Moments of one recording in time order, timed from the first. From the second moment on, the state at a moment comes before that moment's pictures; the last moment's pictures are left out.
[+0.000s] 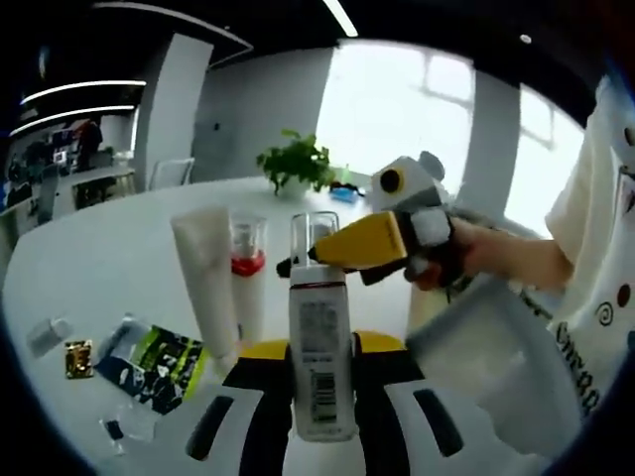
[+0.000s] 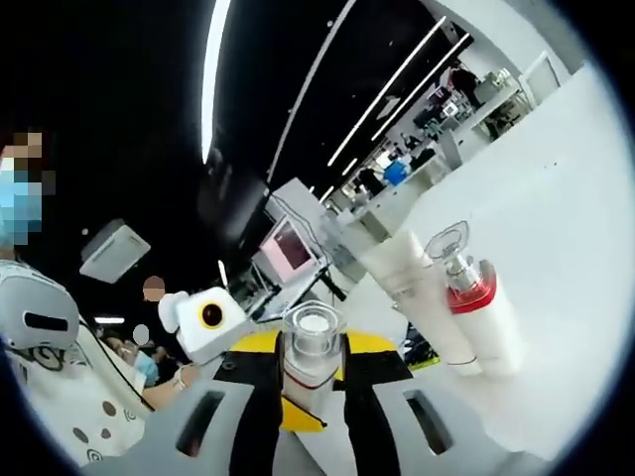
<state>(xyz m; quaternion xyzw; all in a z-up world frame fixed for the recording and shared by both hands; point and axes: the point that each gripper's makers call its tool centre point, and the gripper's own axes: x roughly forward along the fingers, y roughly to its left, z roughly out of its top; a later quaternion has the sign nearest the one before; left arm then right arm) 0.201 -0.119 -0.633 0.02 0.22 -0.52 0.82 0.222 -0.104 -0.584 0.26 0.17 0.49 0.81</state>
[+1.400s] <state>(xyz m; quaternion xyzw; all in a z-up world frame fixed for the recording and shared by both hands) 0.224 -0.133 -0.676 0.20 0.25 -0.52 0.79 0.243 -0.114 -0.629 -0.02 0.18 0.44 0.88</state>
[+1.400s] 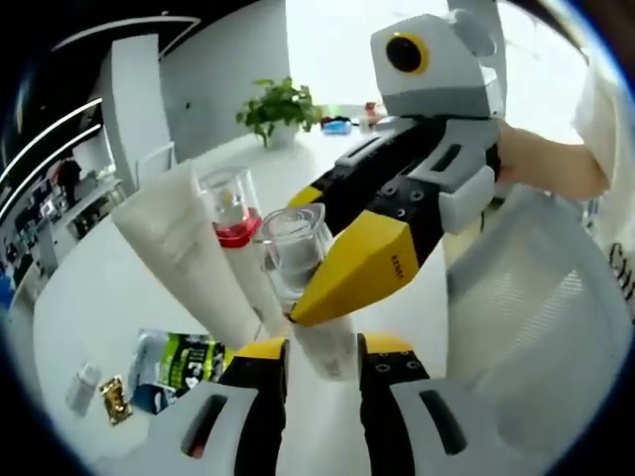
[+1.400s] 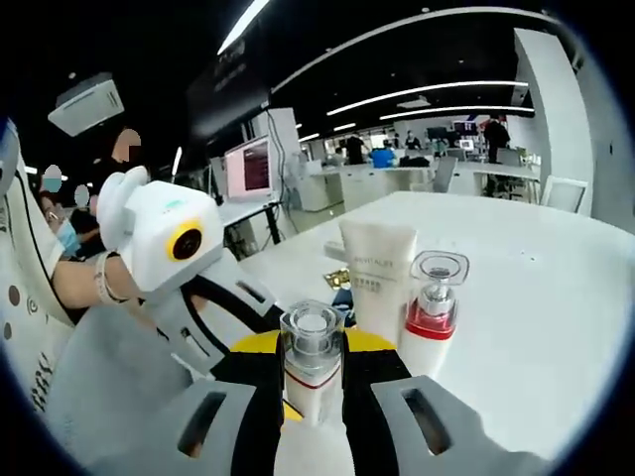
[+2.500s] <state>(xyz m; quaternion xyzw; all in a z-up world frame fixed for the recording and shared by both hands) 0.178 -0.135 -0.643 0.10 0.21 -0.66 0.71 0.202 -0.107 -0.580 0.04 0.12 0.59 0.80</state>
